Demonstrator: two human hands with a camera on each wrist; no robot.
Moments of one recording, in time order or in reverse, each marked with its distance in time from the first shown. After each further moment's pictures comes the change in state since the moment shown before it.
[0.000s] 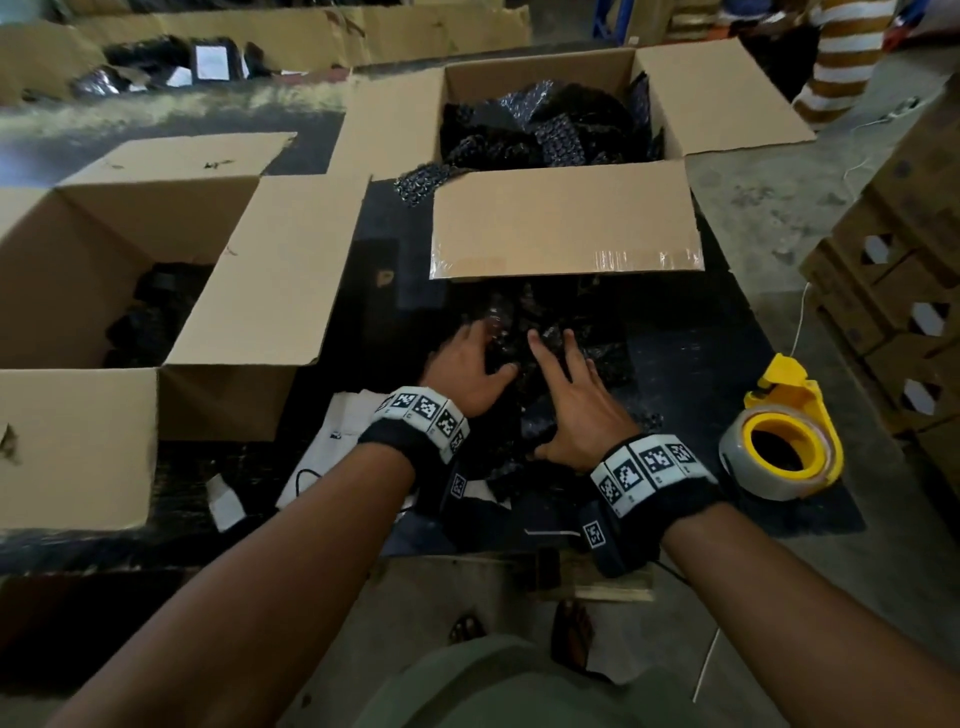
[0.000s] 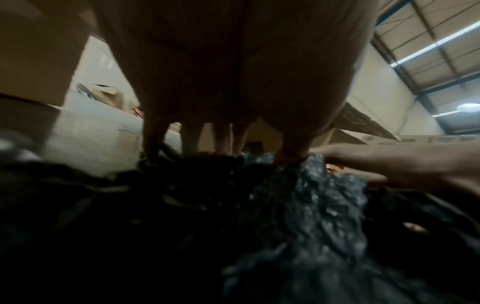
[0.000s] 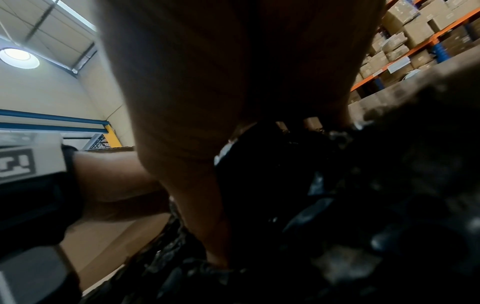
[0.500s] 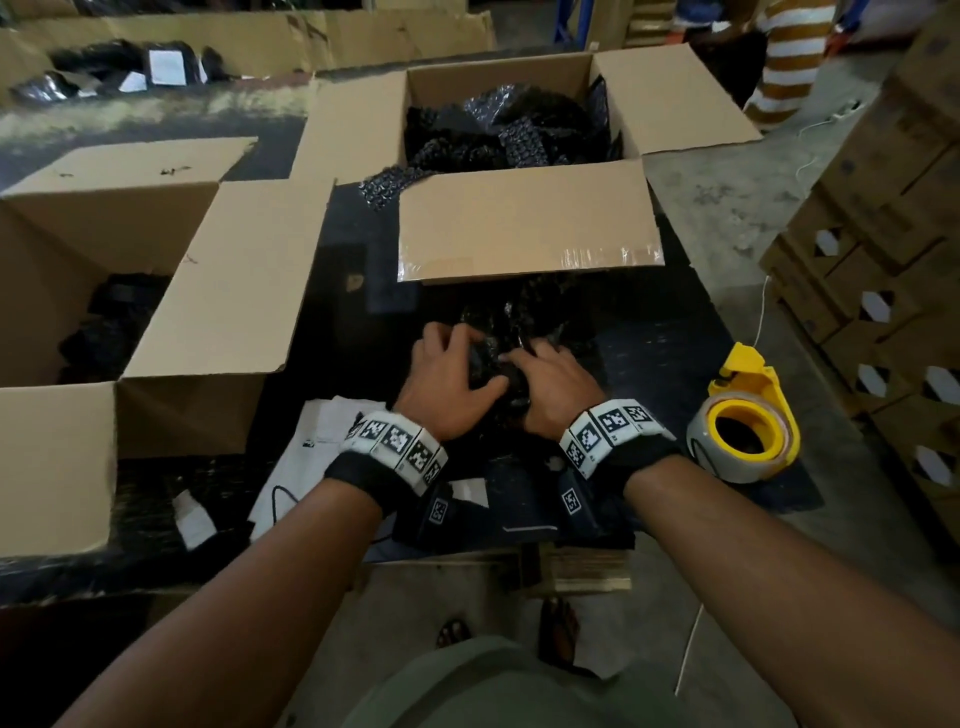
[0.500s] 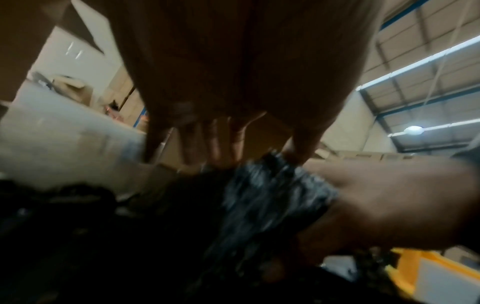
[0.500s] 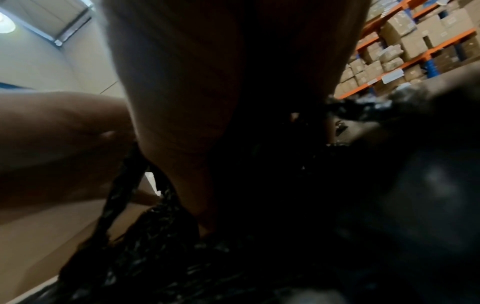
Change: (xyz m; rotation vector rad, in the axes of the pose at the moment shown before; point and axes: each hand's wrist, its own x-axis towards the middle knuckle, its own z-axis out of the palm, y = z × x) left_hand -0.032 0.022 -0.004 -0.016 0.039 0.054; right_hand 0.024 0.007 -0.009 -0.051 0.084 -0.020
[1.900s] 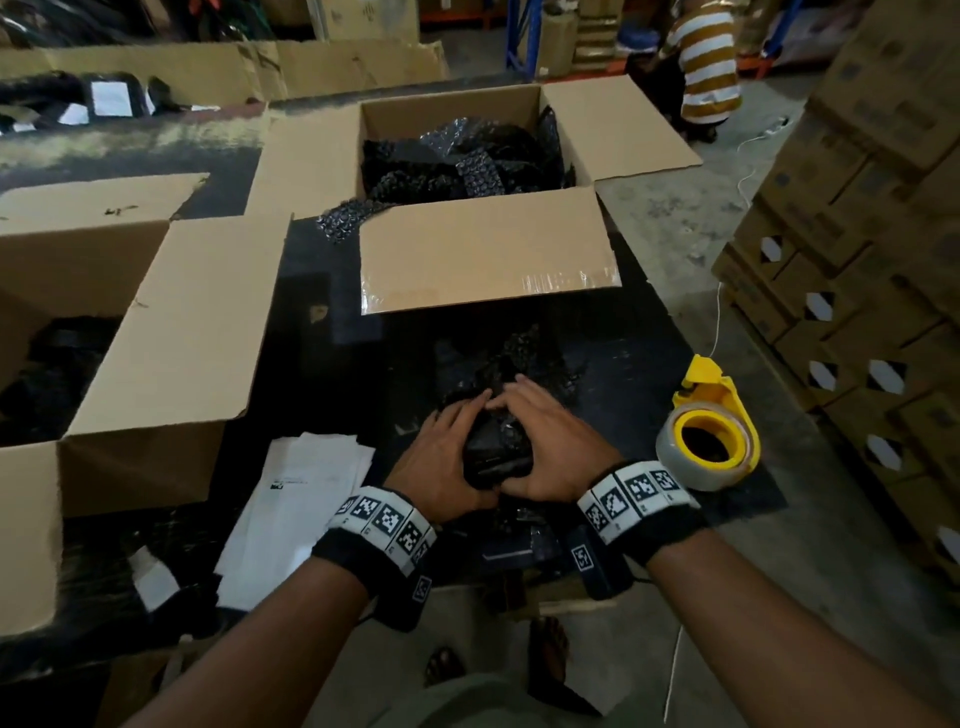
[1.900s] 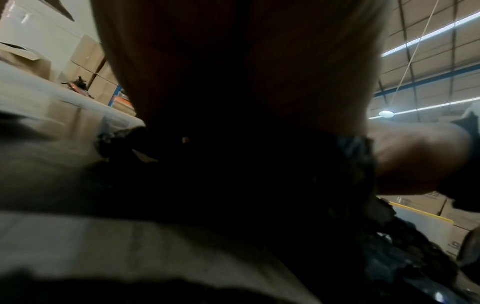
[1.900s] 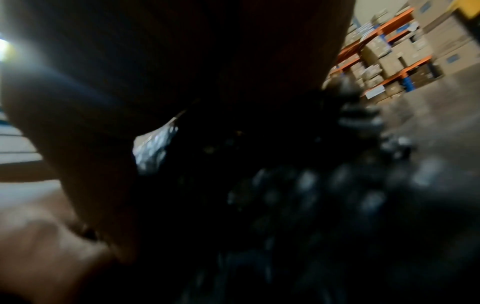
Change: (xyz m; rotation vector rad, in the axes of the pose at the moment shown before) left_hand -0.022 -0.019 0.036 0.018 -0.265 0.212; right_hand -0.051 0.013 -0.007 0.133 0.003 -0.176
